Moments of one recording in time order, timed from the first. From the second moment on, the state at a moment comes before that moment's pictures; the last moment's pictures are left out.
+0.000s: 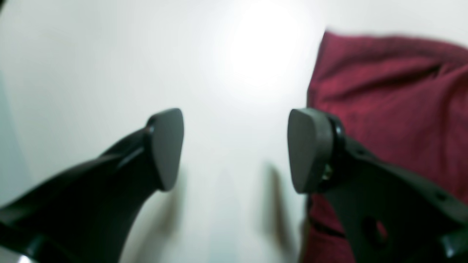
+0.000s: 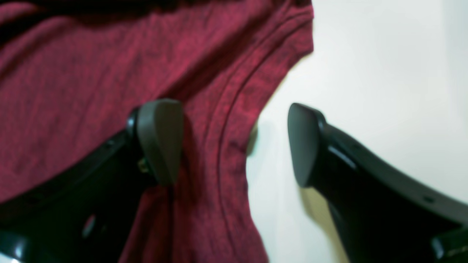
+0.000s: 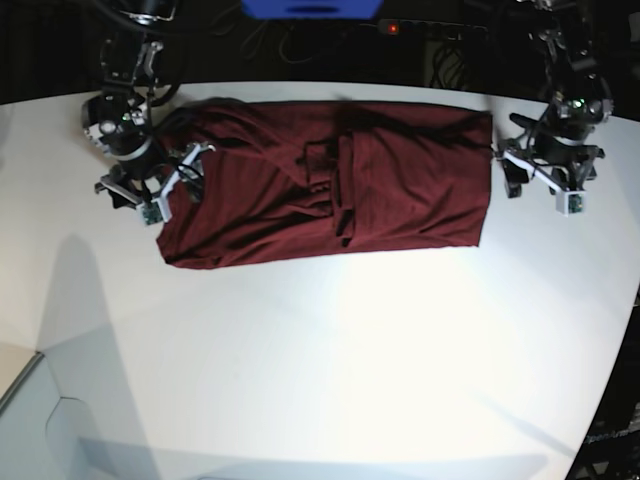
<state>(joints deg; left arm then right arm) 16.4 -10.0 -24.4 95.9 -13.7 -17.3 36.0 -10.7 -2.4 21.1 90.1 -15.7 34.9 -25.3</state>
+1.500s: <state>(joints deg) 18.9 -10.3 -24.4 94.6 -13.7 -17.3 35.3 -9.0 -9.0 24.5 97.2 -17.4 40.1 -40.6</state>
